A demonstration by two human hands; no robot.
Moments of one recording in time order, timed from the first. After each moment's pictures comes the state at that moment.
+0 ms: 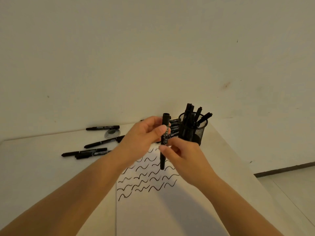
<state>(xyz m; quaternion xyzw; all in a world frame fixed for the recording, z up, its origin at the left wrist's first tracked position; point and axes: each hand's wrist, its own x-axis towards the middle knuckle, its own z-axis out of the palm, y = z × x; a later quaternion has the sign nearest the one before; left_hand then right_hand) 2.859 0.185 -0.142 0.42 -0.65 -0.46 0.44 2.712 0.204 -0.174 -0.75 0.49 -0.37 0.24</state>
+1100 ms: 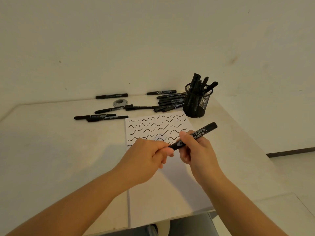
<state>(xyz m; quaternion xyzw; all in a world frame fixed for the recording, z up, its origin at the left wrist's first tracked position) 2.867 0.299 -0.205 0.53 -0.75 -0.28 0.28 2.719 0.283 -0.217 -0.45 0.47 -0.52 0.55</state>
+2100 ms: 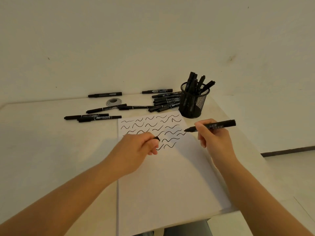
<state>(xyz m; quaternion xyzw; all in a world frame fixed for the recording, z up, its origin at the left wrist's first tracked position) 2.880 0.262 -0.224 0.55 -0.74 -0.26 0.27 2.658 0.225 -0.240 -0.51 0.51 -0.55 0.41</state>
